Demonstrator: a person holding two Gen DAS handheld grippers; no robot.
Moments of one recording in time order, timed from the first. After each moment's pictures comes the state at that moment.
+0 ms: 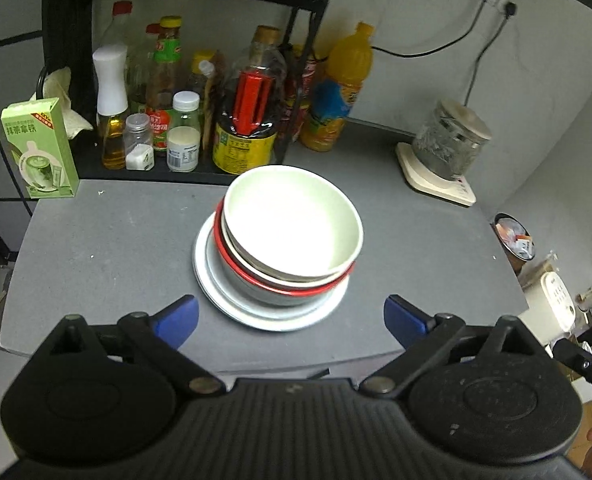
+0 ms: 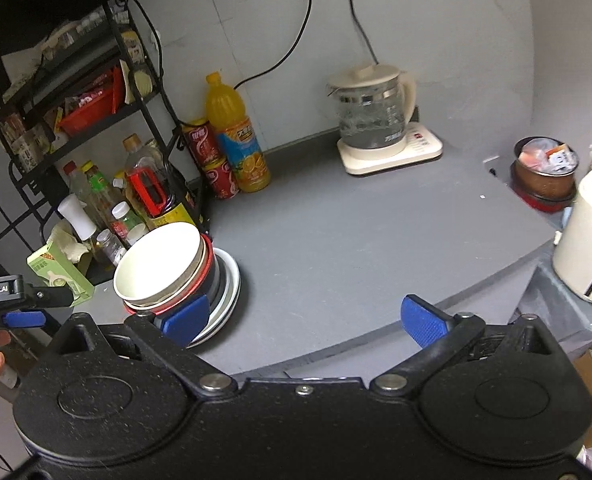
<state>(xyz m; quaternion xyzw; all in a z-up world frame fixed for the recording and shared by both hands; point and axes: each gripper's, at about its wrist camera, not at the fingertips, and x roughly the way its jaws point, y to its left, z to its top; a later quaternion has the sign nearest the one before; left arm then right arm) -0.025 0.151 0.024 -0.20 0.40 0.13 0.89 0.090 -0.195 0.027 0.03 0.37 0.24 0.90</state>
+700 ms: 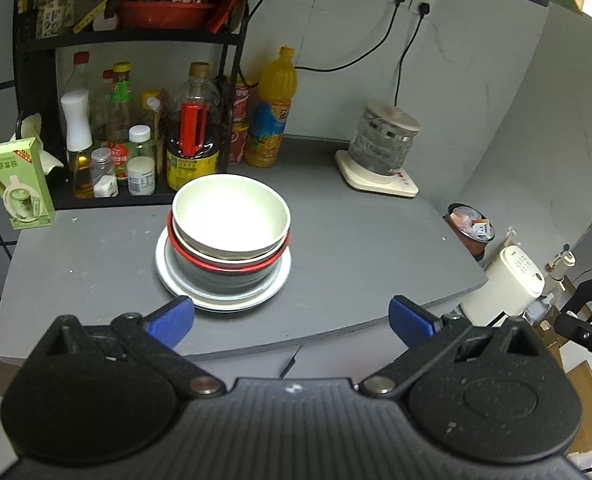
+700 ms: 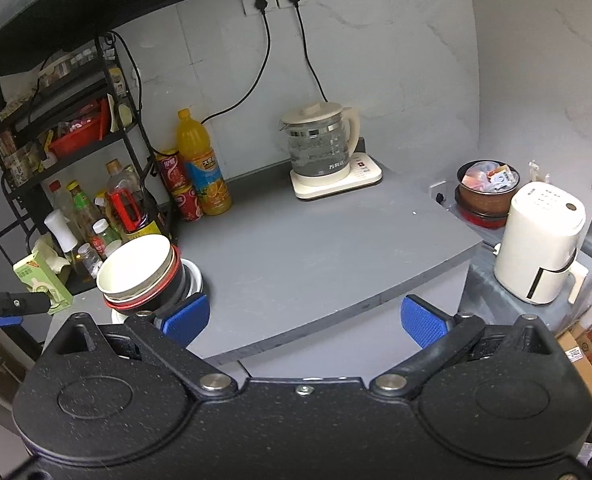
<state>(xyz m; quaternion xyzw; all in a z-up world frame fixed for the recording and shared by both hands) -0.084 0.085 0.041 -0.15 0.35 0.08 0.92 0.026 -0.258 0.048 0.02 0.32 0.19 0.93</state>
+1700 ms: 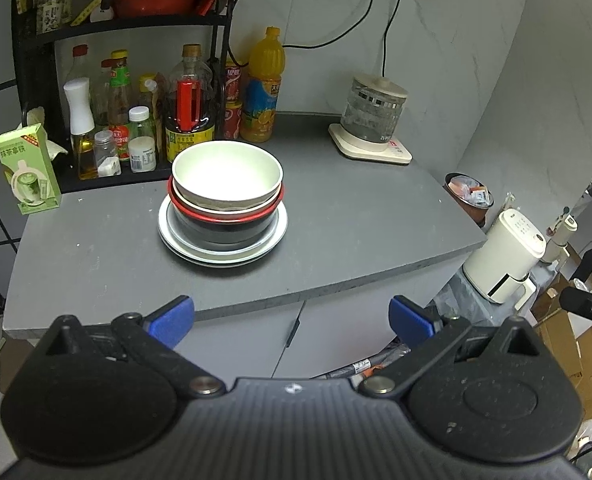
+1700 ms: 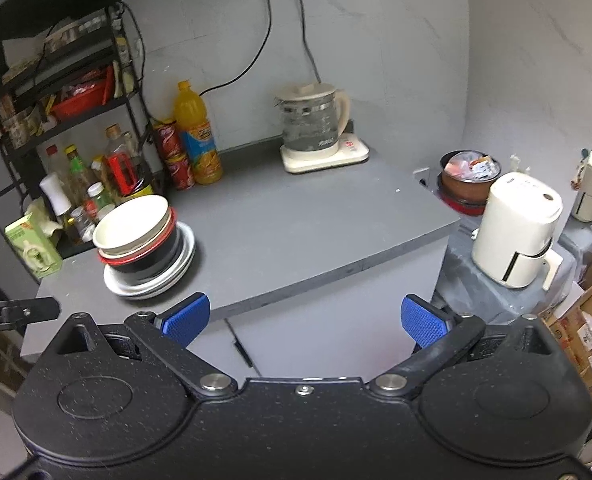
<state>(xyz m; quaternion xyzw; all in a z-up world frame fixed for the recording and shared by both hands) -0.124 0.056 0.020 -0.12 0.37 0.07 0.92 -0.018 -0.256 0.044 -0.02 0.34 0.17 0.92</state>
